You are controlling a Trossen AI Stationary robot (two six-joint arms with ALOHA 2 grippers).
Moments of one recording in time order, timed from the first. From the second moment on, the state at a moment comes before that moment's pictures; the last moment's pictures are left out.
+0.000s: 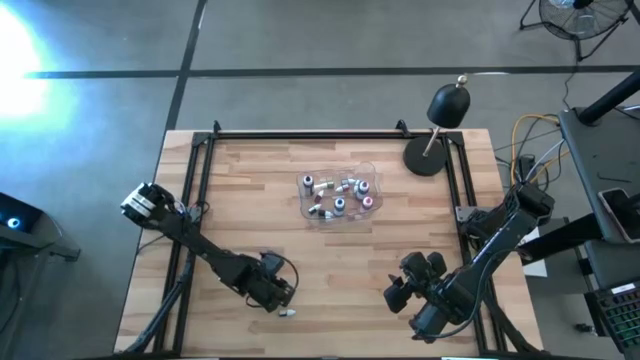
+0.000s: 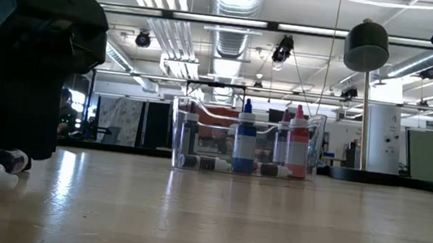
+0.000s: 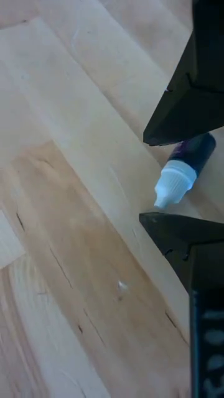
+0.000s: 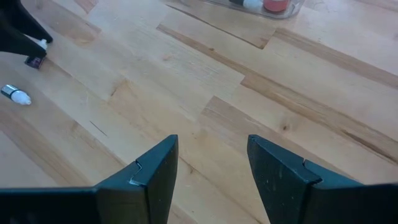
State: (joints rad) left arm -0.59 1.71 0.94 -0.44 -0.25 -1.58; right arm 0.84 1.67 1.30 -1.18 0.65 1.88
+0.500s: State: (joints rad) left arm -0.54 1.61 0.95 -0.44 -0.28 -0.86; right arm 0.84 1.67 1.27 -1.17 0.65 1.88
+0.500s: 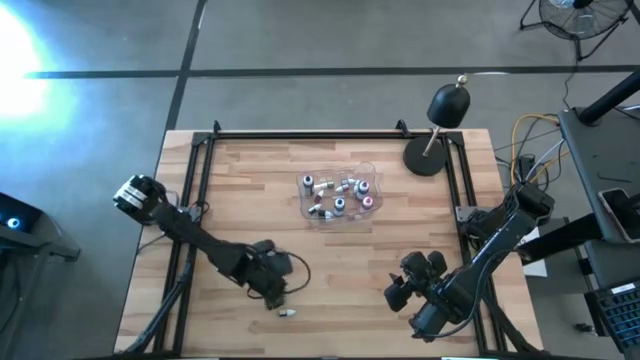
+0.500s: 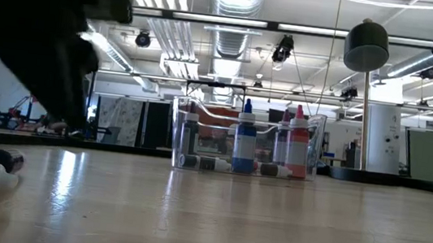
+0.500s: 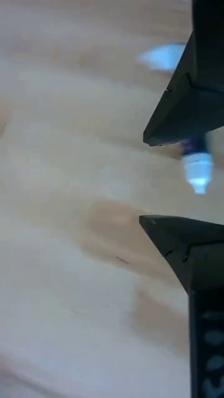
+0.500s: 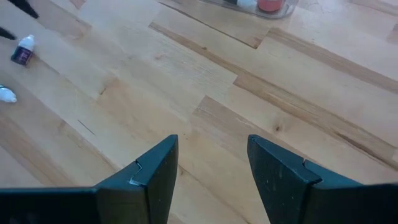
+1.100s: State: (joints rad) left arm -0.52 1.67 0.94 -0.46 -0.07 0.21; right arm 0.84 1.67 1.27 -1.17 0.64 1.87
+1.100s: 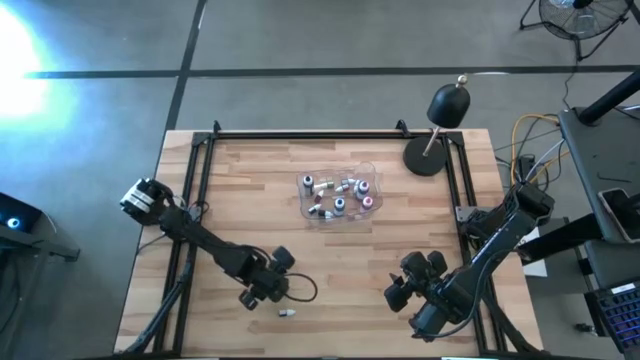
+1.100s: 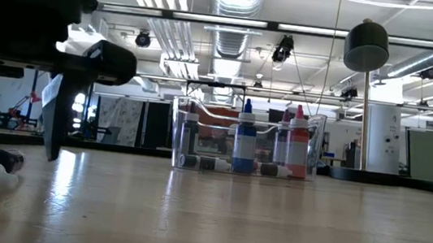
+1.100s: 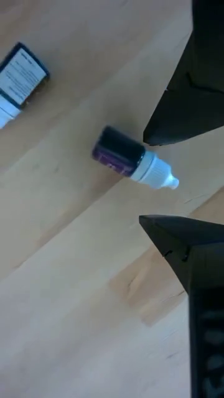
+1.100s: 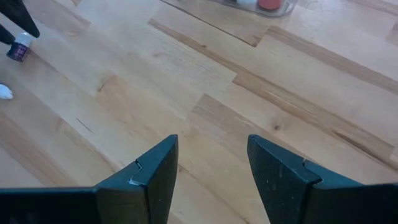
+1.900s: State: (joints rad) left arm -0.52 1.67 0.94 -0.46 -0.05 0.23; right arm 0.84 1.67 1.25 -1.17 0.62 1.89
